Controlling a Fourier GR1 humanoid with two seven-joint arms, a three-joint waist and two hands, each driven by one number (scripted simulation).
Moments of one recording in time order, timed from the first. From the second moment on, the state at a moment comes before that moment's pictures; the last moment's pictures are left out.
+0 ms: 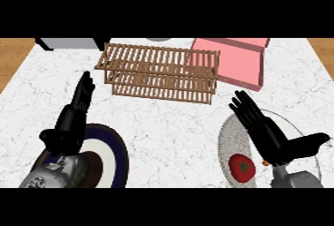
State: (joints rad) left arm -0.16 0.32 -0.30 -1.65 0.07 0.43 0.09; right arm -0.08 -0.30 0.24 -1.50 -0.48 0.12 -0.10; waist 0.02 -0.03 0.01
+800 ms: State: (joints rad) left arm -0.07 0.36 -0.14 -1.69 0.18 0.36 0.12; right arm -0.16 -0.51 -0.20 -1.26 -0.75 0.42 -0.19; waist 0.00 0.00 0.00
